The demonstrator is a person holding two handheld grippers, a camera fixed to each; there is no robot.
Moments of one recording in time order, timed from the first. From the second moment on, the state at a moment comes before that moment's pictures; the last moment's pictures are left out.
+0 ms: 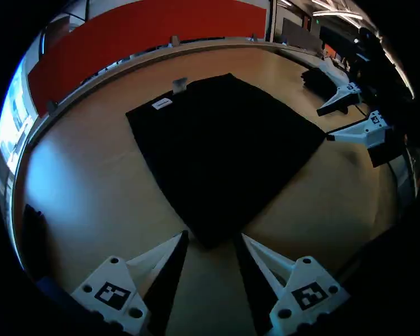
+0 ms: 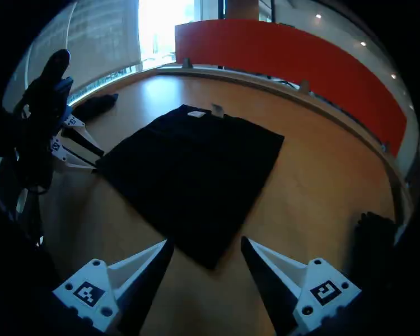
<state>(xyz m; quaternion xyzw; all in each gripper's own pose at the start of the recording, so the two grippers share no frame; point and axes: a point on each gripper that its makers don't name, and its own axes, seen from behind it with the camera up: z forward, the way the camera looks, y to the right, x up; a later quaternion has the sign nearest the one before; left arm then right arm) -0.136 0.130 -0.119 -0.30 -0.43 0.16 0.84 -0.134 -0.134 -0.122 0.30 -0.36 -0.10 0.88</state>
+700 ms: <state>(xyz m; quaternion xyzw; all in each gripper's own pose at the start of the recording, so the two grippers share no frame) -0.139 0.140 -0.123 -0.32 -0.42 0.18 0.83 -0.142 -0.128 -0.128 0.30 -0.37 -0.10 0.87</state>
